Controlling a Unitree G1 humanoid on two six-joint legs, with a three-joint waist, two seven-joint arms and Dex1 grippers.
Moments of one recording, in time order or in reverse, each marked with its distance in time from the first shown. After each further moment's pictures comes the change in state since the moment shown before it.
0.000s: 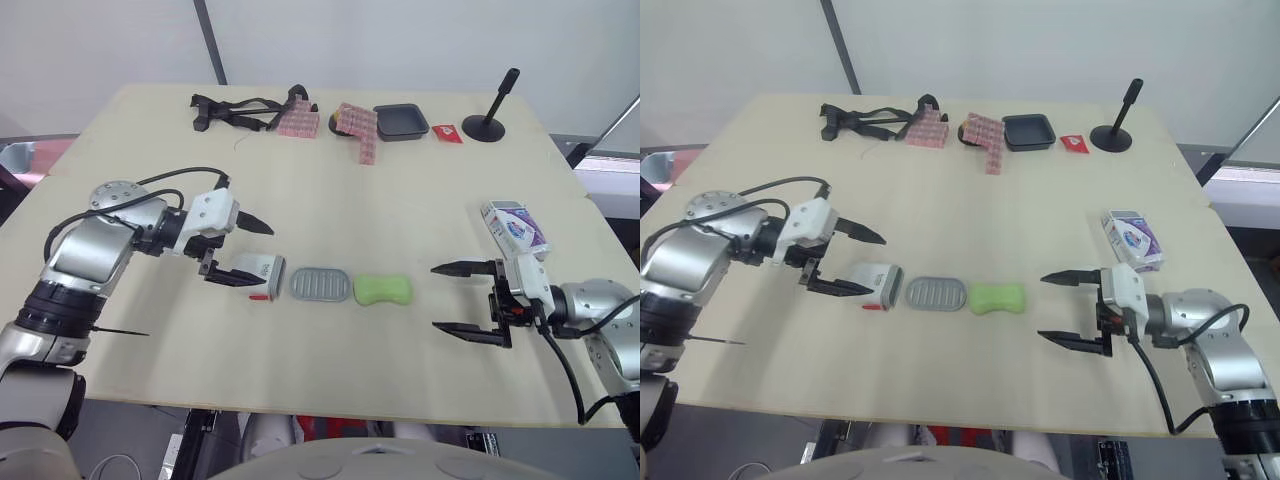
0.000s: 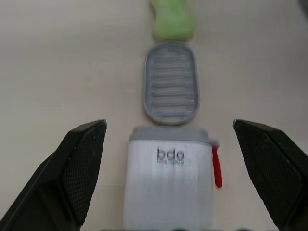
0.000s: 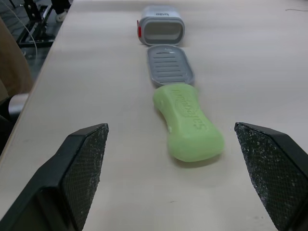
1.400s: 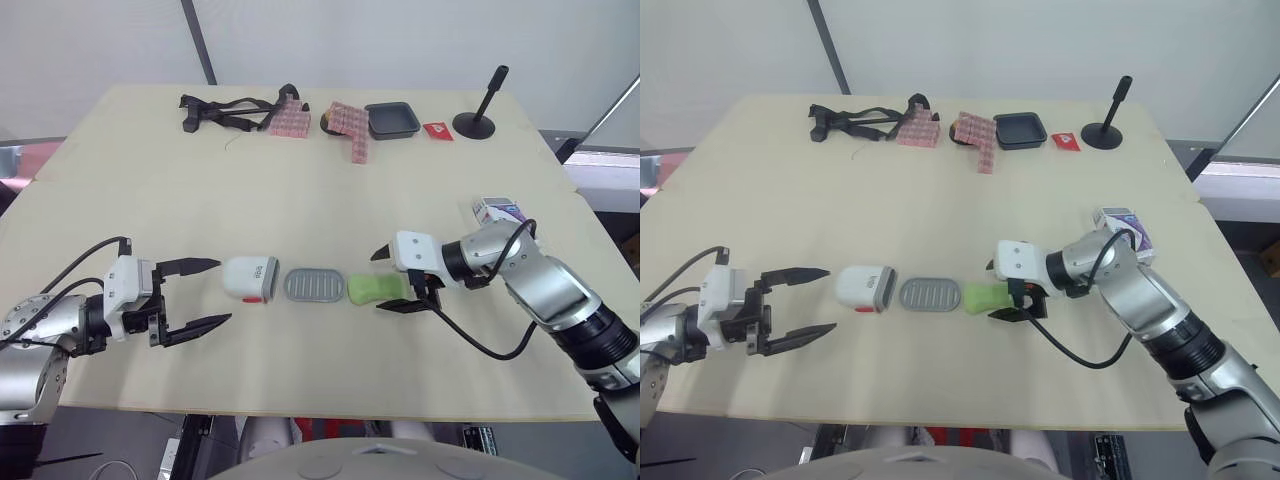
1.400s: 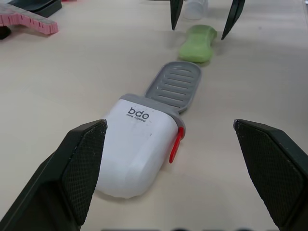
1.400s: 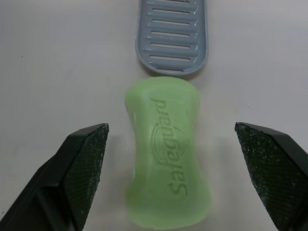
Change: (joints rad) left arm 0.611 -0.069 0.384 -0.059 -0.134 -0.297 0.136; right arm -0.447 0.007 0.503 -0.163 -0.355 0.457 -0.188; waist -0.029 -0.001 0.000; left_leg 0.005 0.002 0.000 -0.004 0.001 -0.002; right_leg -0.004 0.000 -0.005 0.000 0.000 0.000
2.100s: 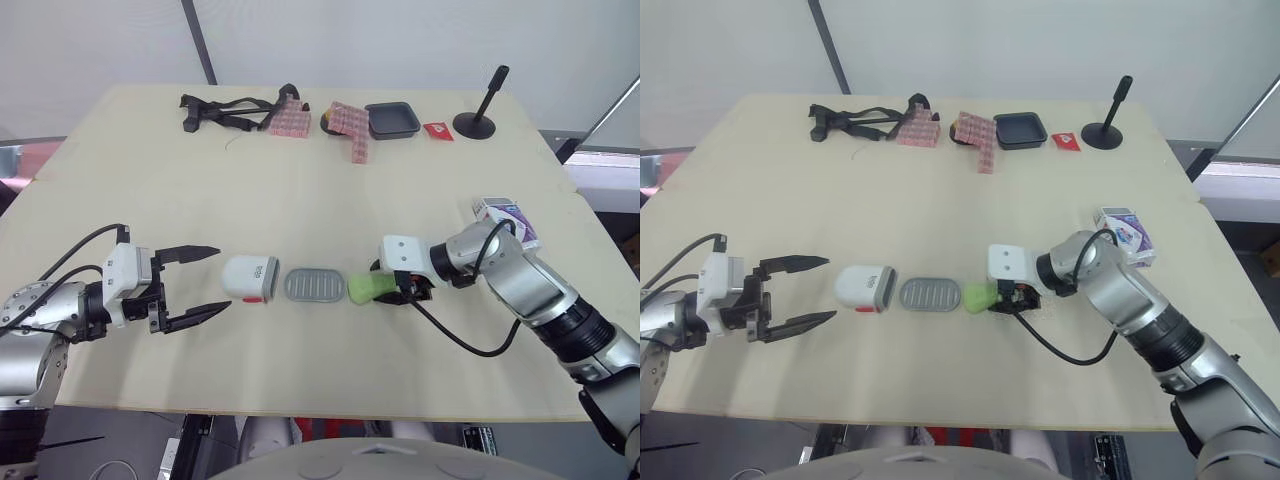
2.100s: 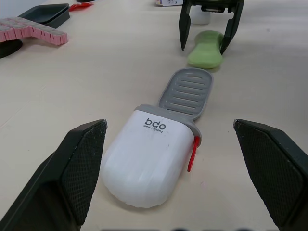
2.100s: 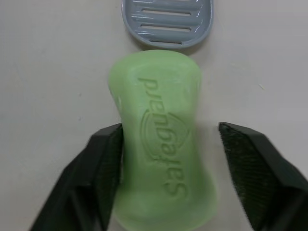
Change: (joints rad) left arm -0.049 0.010 -0.004 -0.003 0.005 -0.002 0.009; right arm -0.049 0.040 0.066 0.067 -0.098 0.039 0.003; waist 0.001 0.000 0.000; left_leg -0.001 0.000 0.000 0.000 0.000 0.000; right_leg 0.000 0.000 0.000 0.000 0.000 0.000
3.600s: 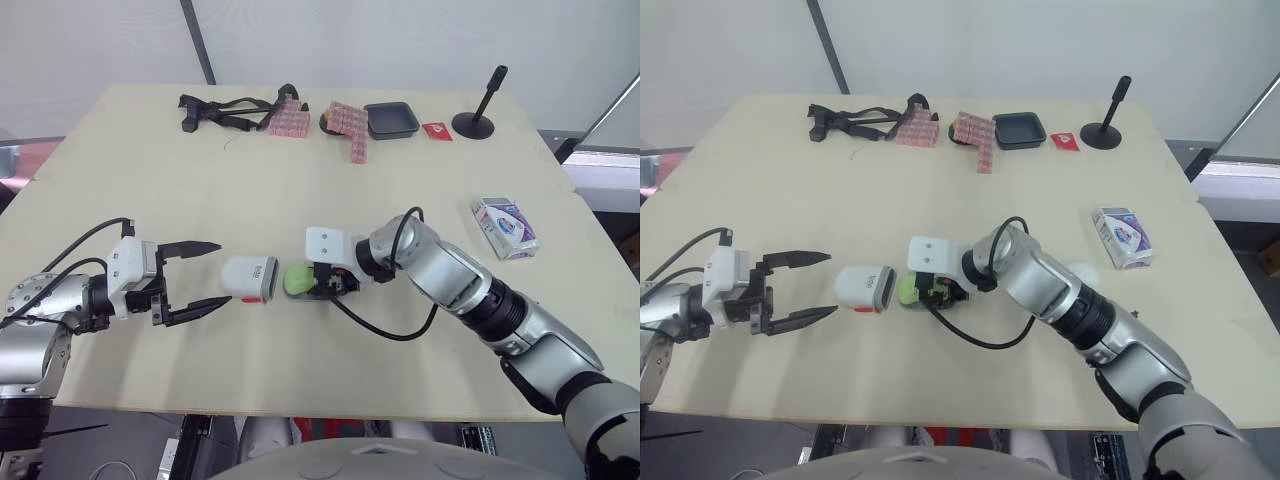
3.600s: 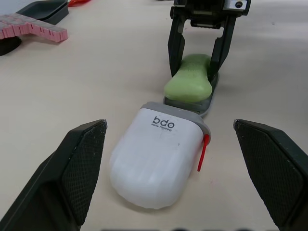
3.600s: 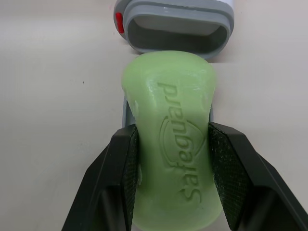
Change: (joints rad) left arm -0.053 0.006 -0.021 0.039 0.029 0.004 -0.009; right arm -0.223 0.324 0.200 -0.004 -0.004 0.367 -0.176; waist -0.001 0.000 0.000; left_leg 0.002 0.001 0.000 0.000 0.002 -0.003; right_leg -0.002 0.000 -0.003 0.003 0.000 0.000
